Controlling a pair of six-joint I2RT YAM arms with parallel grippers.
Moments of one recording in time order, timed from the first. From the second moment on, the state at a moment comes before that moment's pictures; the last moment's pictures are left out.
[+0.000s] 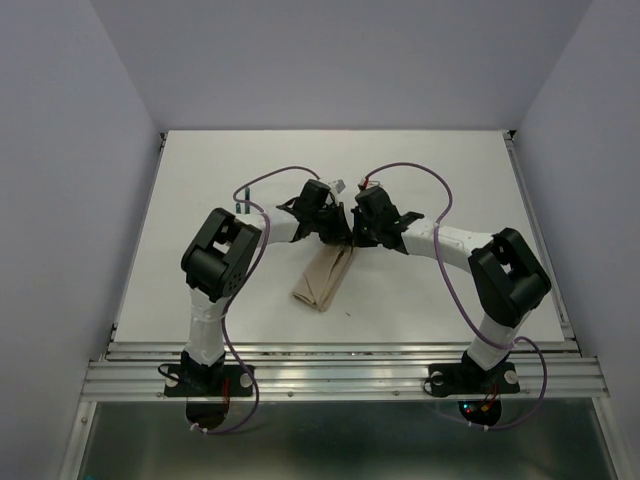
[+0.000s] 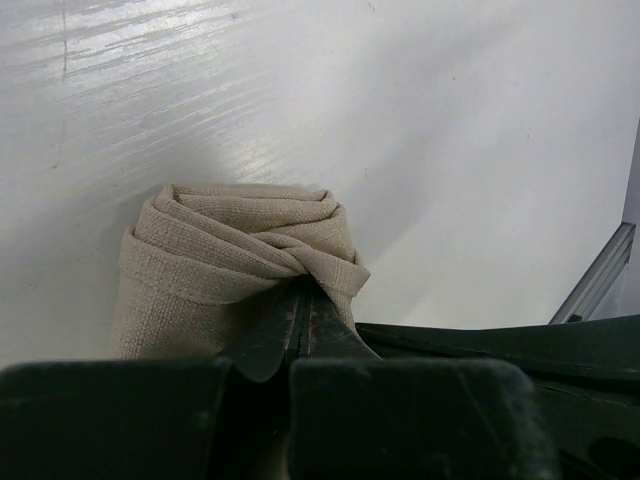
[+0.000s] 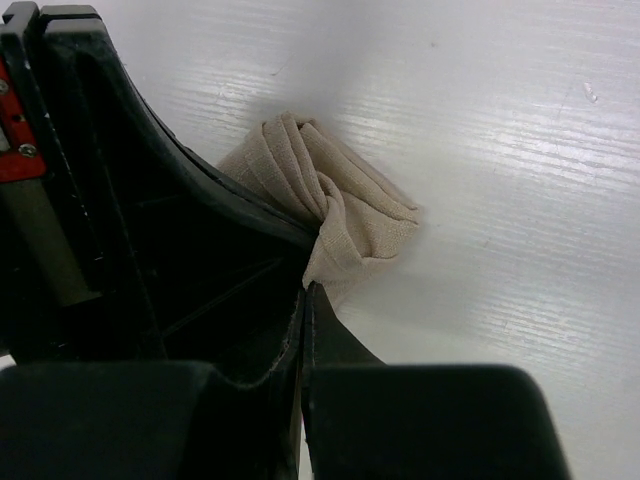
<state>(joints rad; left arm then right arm) -0.60 2.03 1.24 0.02 0.43 -0.63 0.64 1.75 1.10 -0.17 0.08 0.51</state>
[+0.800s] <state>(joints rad) -0.62 1.80 1.15 -0.03 0.38 -0.64 0.64 1.74 1.10 -0.17 0.09 0.51</state>
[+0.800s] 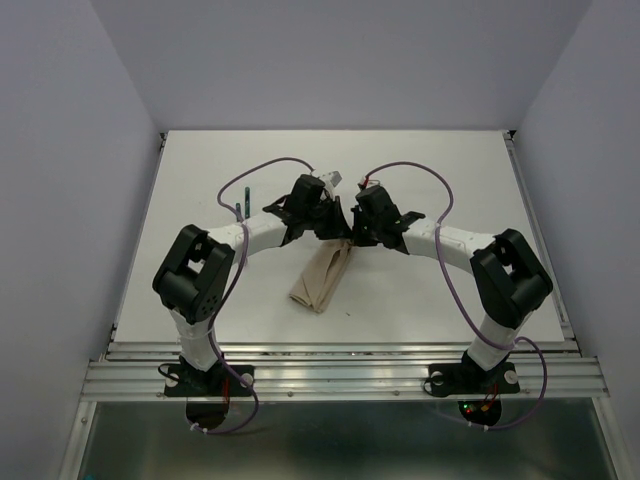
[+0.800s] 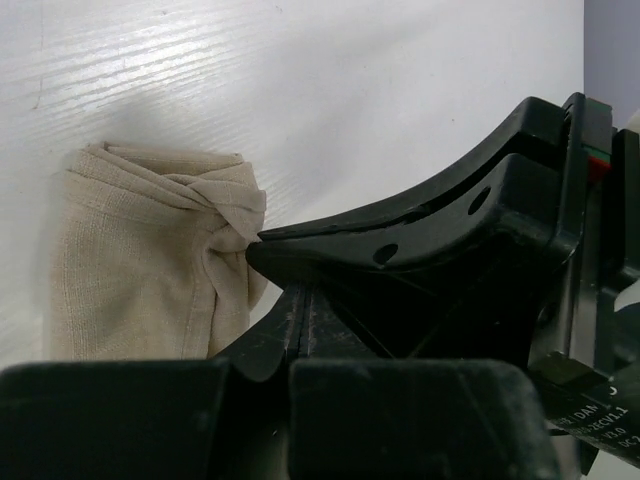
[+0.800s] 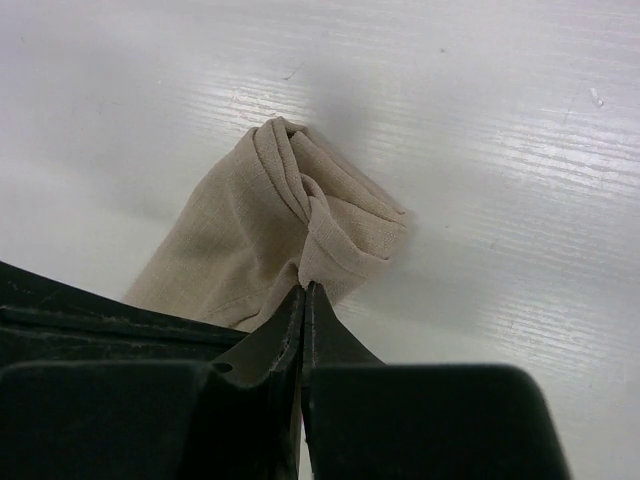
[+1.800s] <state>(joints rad) -0.61 1.80 1.08 -0.09 0.27 -0.57 0.64 1.74 1.10 -0.17 0.08 0.51</state>
